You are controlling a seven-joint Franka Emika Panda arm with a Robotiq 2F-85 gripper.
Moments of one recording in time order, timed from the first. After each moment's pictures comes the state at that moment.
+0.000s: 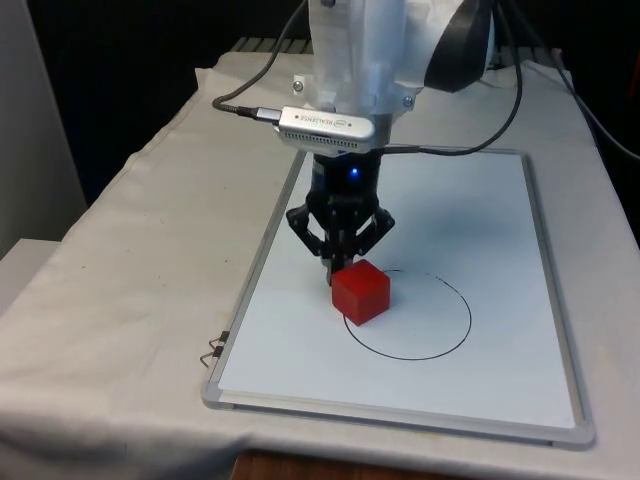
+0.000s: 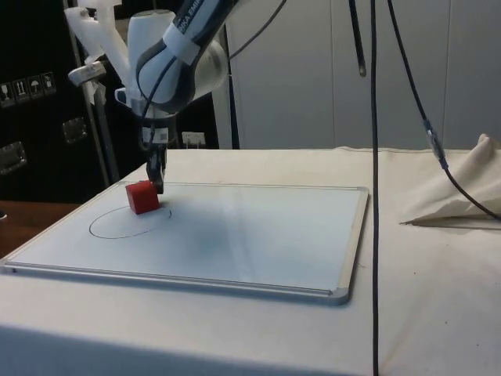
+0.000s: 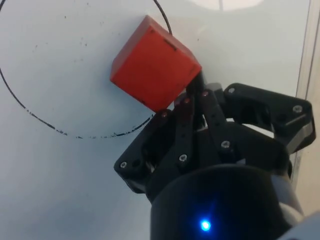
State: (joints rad) arm 0.14 0.76 -0.23 -1.64 0.13 2.61 -0.50
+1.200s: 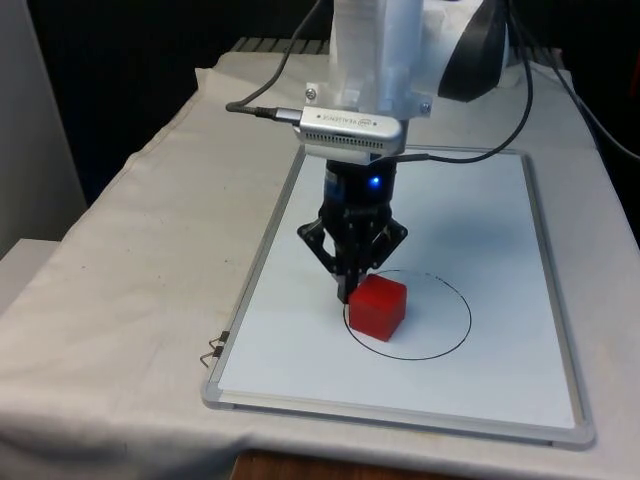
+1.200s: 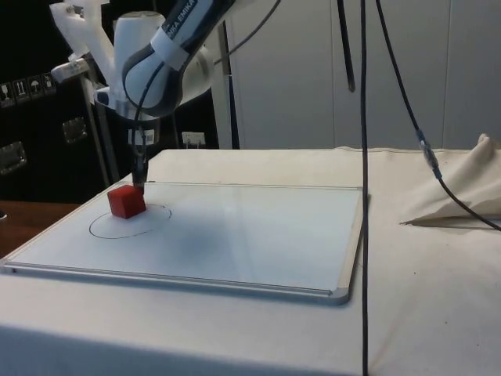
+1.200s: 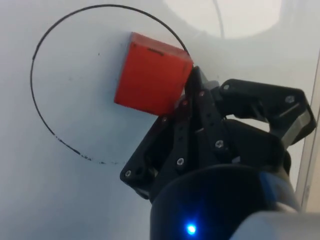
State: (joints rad) arm 0.14 0.82 -0.22 -1.54 0.13 2.63 -0.66
